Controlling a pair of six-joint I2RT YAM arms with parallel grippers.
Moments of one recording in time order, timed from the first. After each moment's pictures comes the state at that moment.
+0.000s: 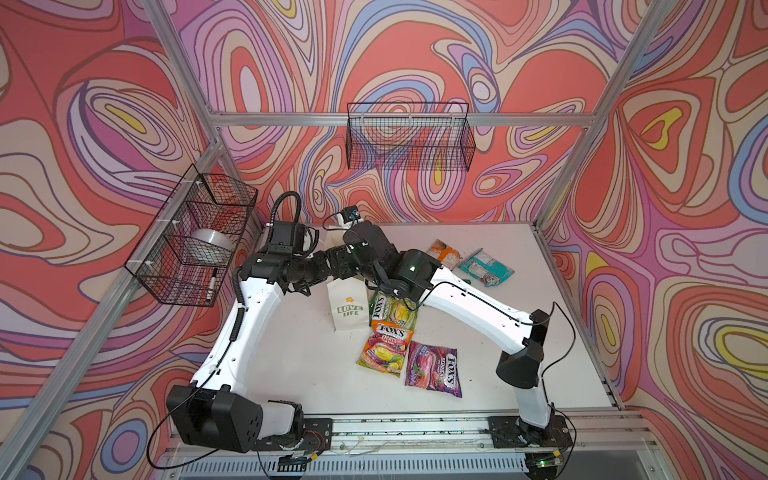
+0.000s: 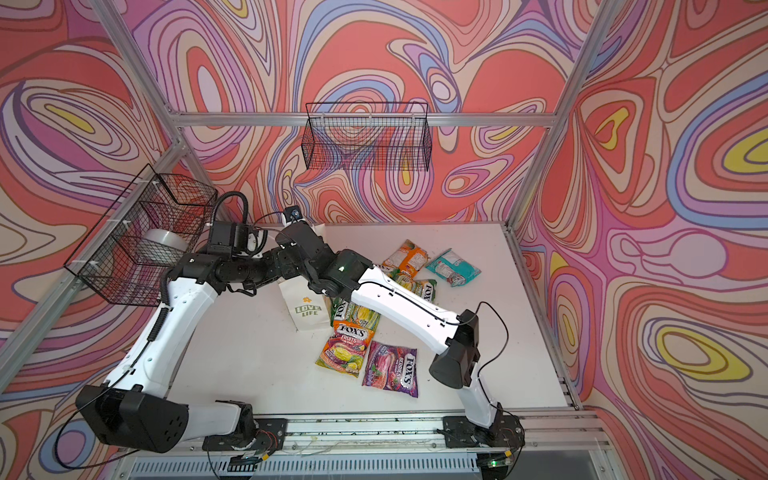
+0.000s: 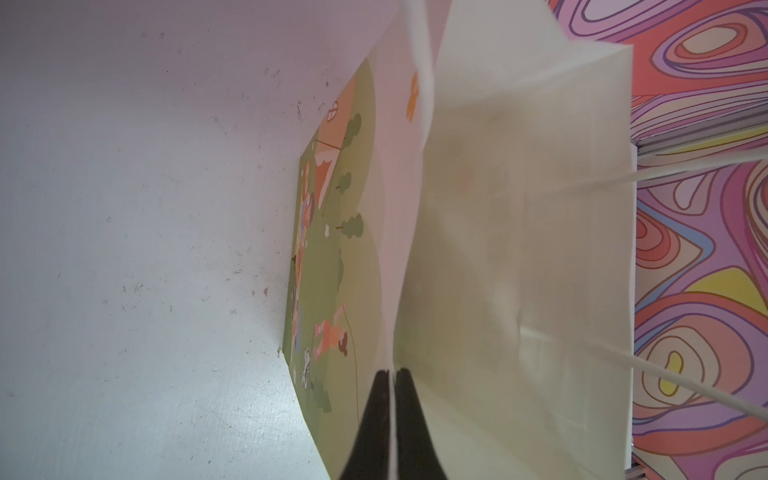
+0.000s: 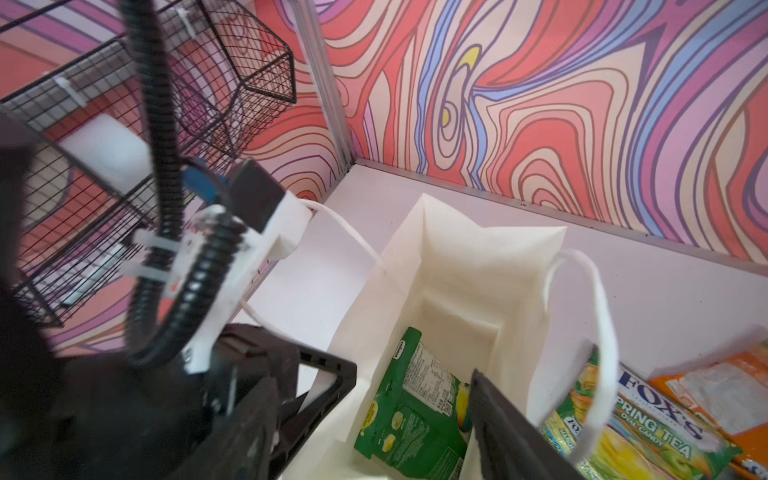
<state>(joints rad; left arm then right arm) -0.13 1.34 1.40 -0.96 0.22 -0.51 1.04 1.99 2.22 -0.67 0.31 0.39</state>
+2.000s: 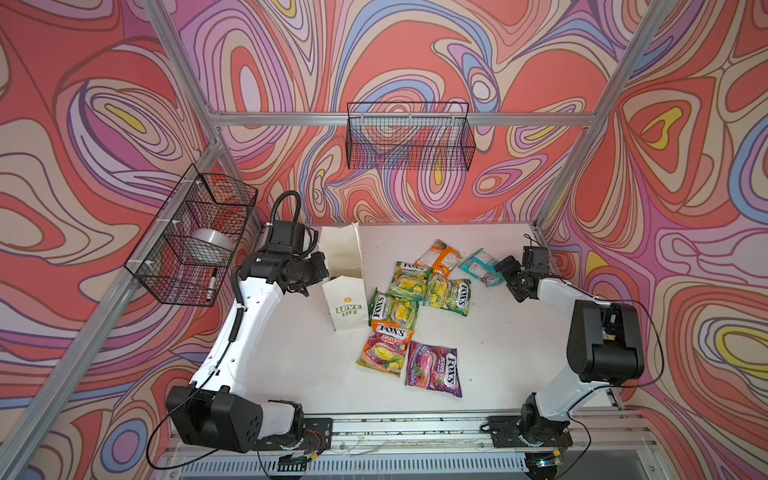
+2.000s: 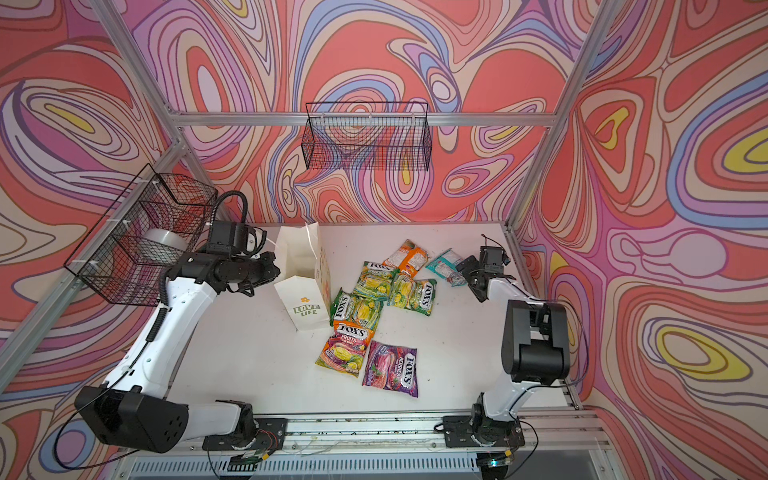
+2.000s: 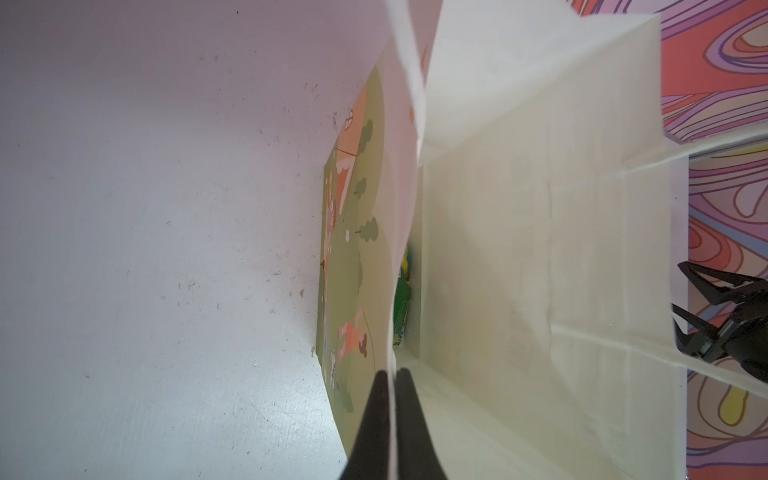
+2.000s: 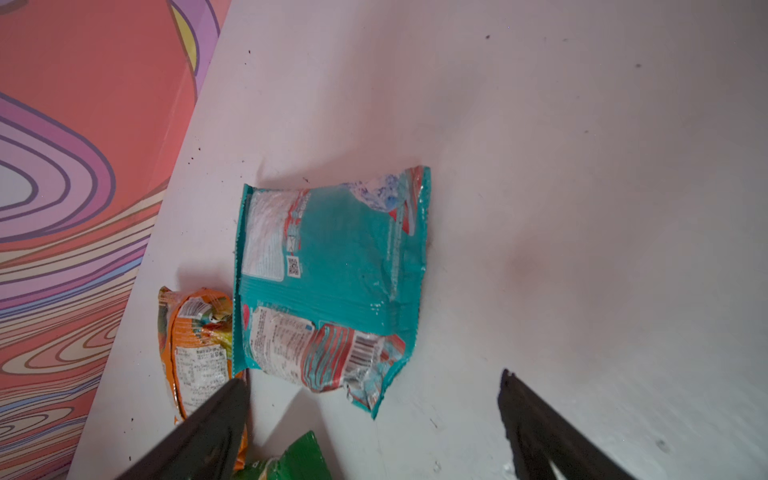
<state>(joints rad) -0.13 1.34 1.41 -1.00 0.13 -0.47 -0.14 1.74 1.03 -0.14 -0.10 0.87</state>
